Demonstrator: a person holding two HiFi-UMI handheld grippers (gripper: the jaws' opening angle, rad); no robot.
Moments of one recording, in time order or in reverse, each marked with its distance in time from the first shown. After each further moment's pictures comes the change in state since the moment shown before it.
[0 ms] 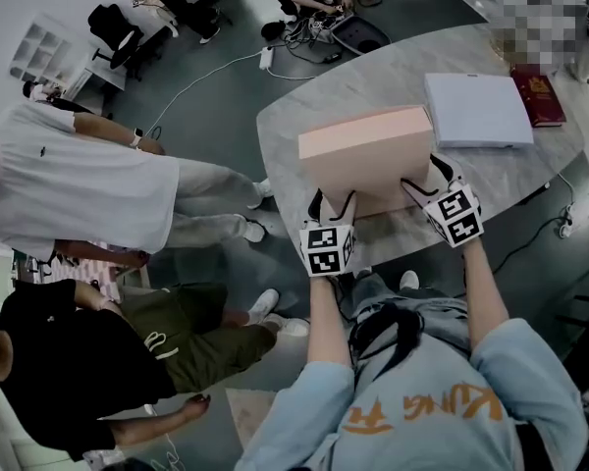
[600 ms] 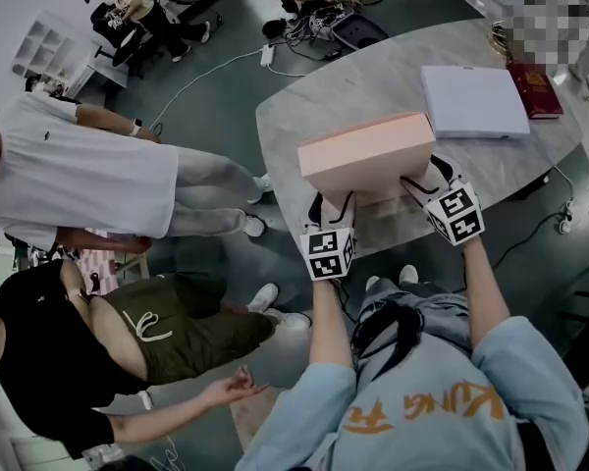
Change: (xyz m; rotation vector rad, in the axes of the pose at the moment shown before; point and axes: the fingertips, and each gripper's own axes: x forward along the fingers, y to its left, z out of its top) left arm -0.027 -0.016 -0.016 -0.028 -0.048 0.039; right arm -0.024 0.012 -0.010 0.031 -0.033 0.020
